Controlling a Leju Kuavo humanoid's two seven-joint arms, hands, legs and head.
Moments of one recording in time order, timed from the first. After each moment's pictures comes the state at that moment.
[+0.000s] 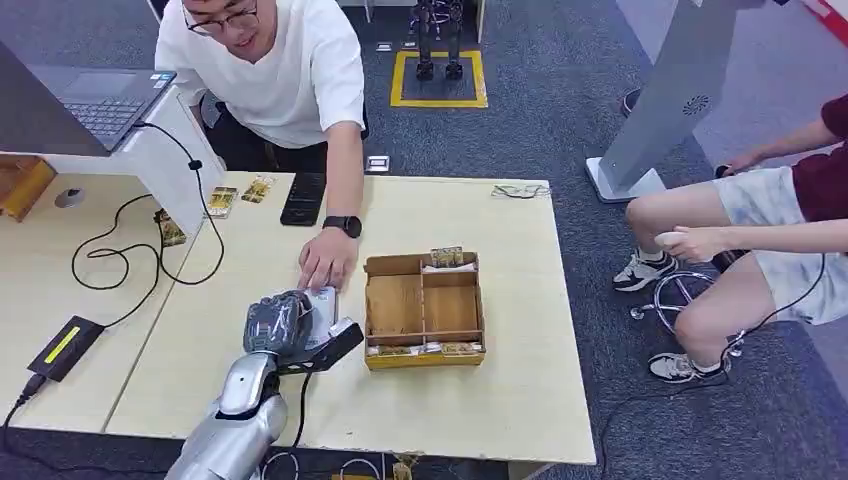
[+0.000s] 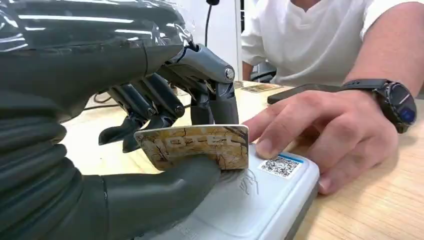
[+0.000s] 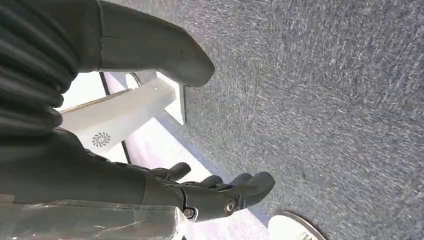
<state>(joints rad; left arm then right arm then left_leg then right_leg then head) -0.37 -0.08 -0.24 -0.76 -1.24 0.40 0.25 0.02 0.04 -0.93 -0.27 1.57 -0.50 0.08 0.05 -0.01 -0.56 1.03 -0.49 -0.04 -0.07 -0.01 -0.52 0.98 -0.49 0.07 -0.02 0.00</state>
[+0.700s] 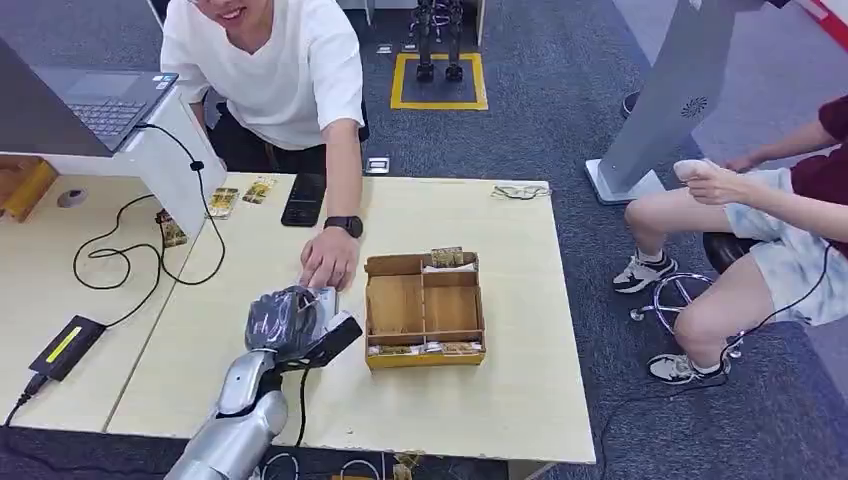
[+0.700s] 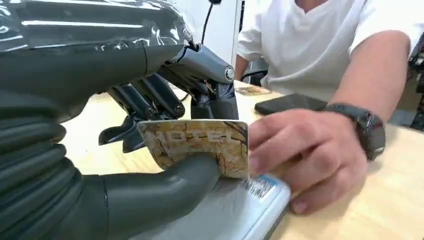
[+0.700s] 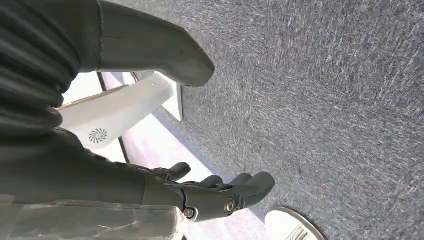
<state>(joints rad) -0.38 -0.09 -0.23 -0.79 -1.10 0.47 0.14 0.02 0.04 -0.91 -0.27 1.57 -0.50 0.07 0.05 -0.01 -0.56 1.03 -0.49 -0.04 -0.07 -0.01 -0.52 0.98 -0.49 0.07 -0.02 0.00</state>
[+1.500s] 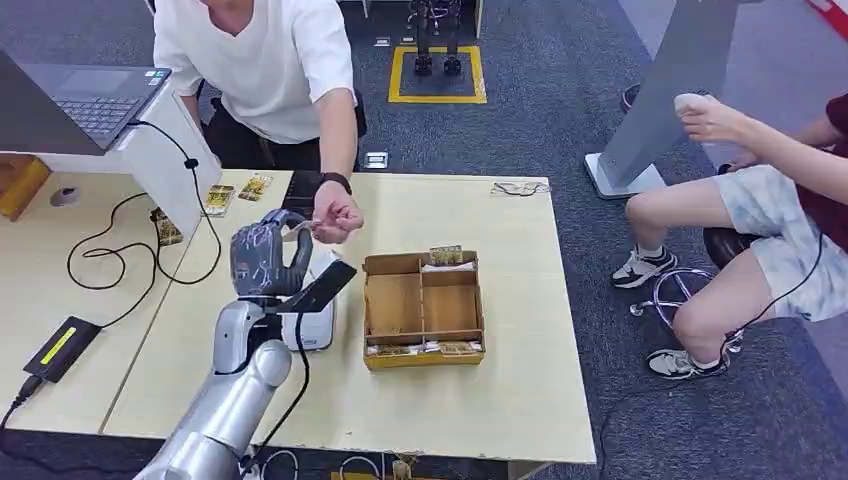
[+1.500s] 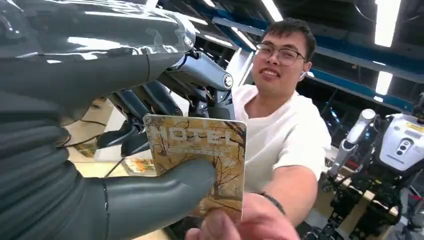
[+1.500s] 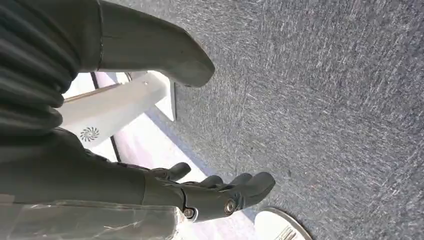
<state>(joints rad) -0.47 -0.11 -0.26 -1.04 -1.01 0.59 0.02 0.00 0.04 -0.91 -0.25 1.57 -0.51 0.03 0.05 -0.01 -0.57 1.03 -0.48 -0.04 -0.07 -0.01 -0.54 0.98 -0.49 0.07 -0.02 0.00</state>
